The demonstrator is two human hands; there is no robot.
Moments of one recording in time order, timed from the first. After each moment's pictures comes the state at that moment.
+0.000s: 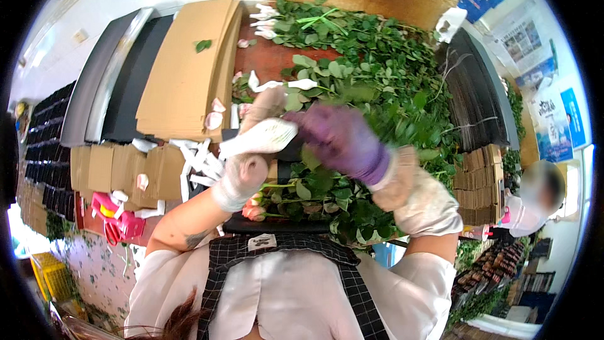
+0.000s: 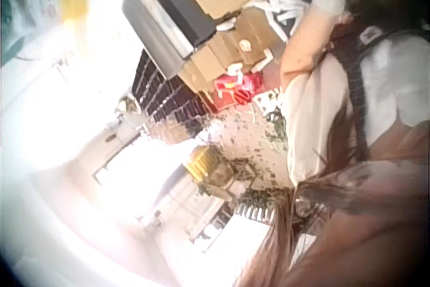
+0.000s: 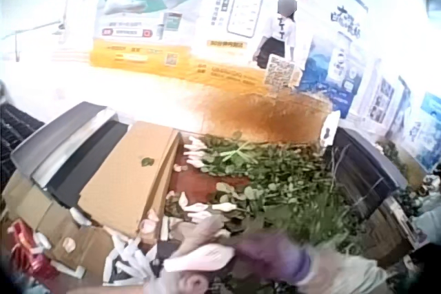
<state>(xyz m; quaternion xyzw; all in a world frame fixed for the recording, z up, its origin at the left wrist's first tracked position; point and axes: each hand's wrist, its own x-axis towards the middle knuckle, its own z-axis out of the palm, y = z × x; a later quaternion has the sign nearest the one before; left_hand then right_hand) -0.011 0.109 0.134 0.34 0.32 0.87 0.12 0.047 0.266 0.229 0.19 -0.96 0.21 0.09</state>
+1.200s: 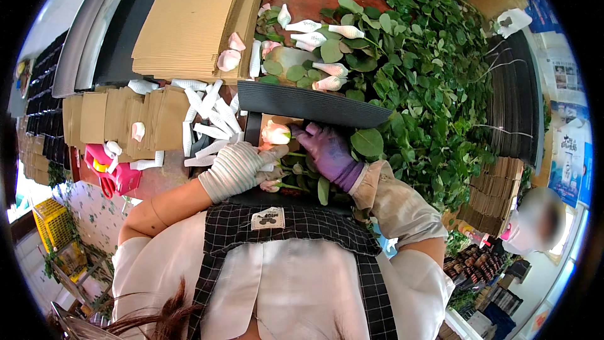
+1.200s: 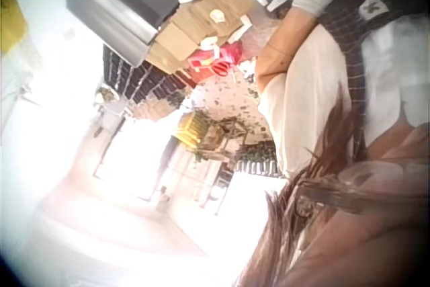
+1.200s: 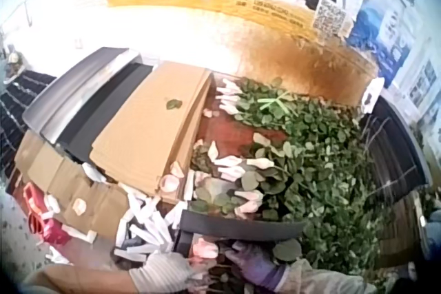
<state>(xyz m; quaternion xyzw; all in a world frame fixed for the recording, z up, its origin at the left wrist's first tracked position) -0.005 0.019 0.054 0.48 0.79 0.19 0.33 0.077 0.240 0.026 0.15 -0.98 0.12 -0.05</state>
